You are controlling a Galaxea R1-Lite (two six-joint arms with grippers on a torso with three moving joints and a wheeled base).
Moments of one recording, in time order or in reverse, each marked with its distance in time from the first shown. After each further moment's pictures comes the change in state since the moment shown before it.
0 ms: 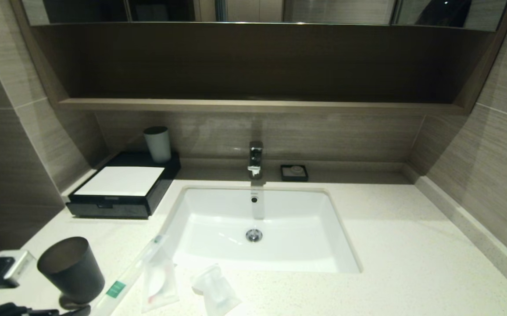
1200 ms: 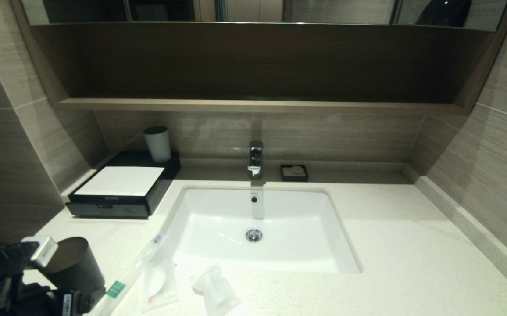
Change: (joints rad) left arm 0.000 0.212 0.016 -0.241 -0.001 -0.019; right arm 0.000 0.000 0.000 0.000 0.000 0.000
